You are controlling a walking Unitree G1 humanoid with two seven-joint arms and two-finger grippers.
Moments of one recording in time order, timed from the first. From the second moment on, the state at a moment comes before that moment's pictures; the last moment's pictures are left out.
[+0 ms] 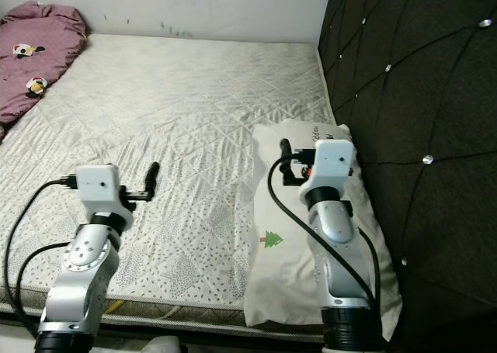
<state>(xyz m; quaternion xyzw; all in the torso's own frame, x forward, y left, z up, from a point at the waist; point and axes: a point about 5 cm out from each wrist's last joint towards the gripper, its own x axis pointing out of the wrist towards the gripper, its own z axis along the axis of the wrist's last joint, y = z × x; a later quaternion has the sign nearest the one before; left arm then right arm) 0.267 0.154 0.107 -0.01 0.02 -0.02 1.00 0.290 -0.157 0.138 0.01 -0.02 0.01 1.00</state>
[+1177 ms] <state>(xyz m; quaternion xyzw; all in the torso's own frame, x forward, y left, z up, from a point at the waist) 0.268 0.158 0.109 0.00 0.01 -0.01 1.00 0.298 -0.142 0.137 0.00 -0.02 0.05 1.00</state>
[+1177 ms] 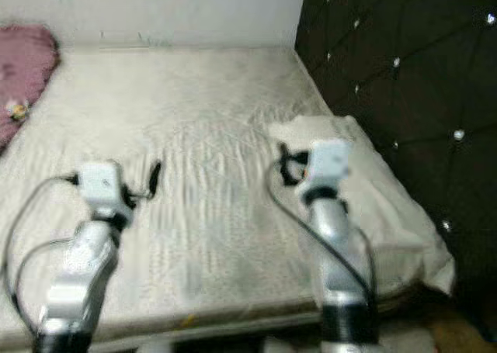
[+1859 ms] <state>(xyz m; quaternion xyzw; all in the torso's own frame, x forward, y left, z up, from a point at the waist) 0.269 0.148 0.108 -0.01 0.01 -0.02 1.00 0.300 -0.142 0.138 -0.01 -0.03 0.06 1.00</state>
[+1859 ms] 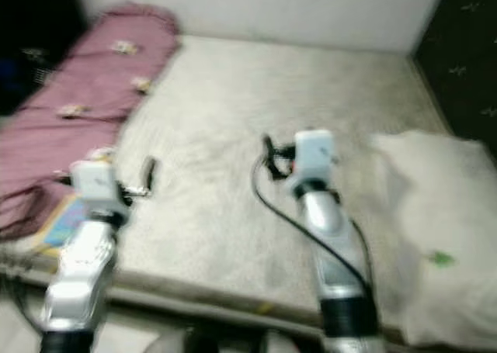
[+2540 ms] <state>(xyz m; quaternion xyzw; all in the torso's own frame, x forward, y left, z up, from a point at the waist) 0.271 0.148 0.111 -0.01 0.00 -0.02 1.00 0.301 -0.148 0.132 -0.01 0.00 0.04 1.00</state>
